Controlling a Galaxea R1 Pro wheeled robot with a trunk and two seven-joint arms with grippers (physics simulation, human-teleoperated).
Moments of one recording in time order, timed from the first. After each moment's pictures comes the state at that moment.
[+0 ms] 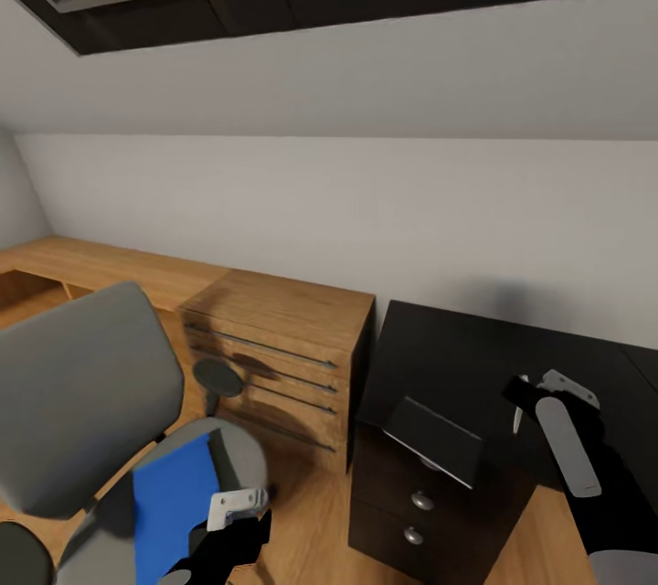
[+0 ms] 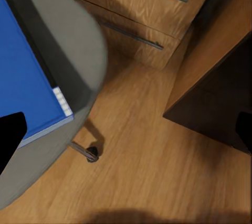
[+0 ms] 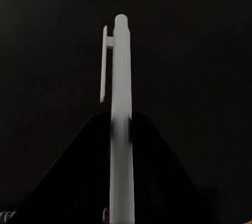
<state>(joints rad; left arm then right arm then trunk) 0.05 0.07 -0.39 -1.60 0.47 0.54 0.50 -0.46 -0.18 -0.15 -1.34 -0.75 0.65 -0.67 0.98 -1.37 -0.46</state>
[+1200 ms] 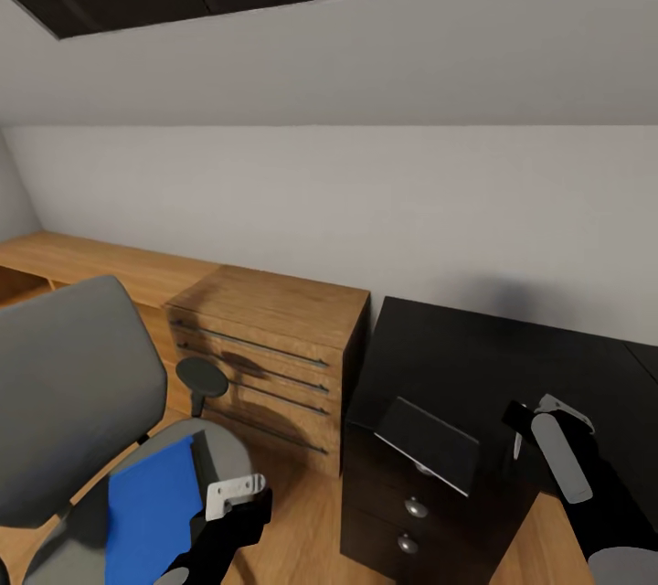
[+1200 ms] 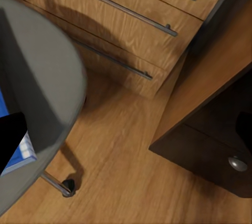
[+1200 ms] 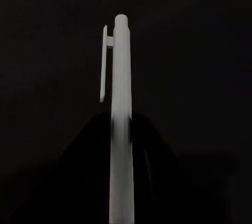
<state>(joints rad) 0.05 0.06 -0.39 -1.62 0.48 0.43 0.51 -0.47 -0.20 -0.15 -1.14 -0.73 0.61 -0.61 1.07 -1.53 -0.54</state>
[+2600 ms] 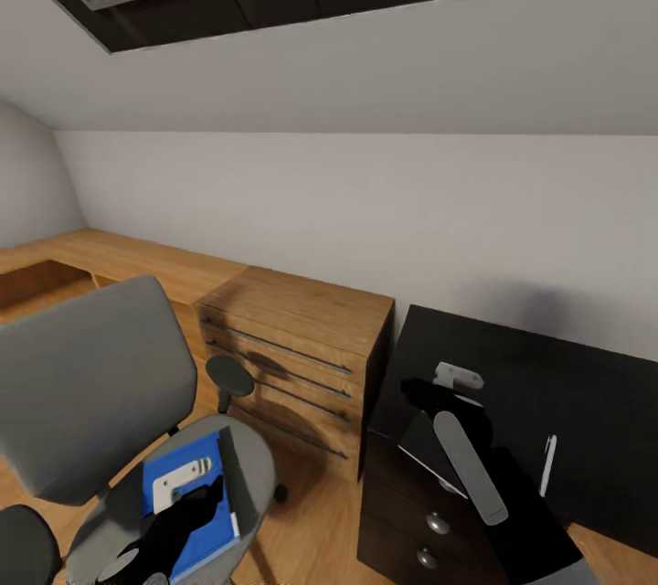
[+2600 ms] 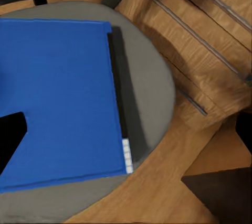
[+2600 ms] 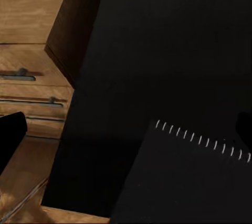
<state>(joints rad) 0.05 0.06 -0.16 -1.62 0.57 0.43 0.53 -0.45 -0.03 0.27 -1.44 -0.70 0.65 -0.74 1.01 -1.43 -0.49</state>
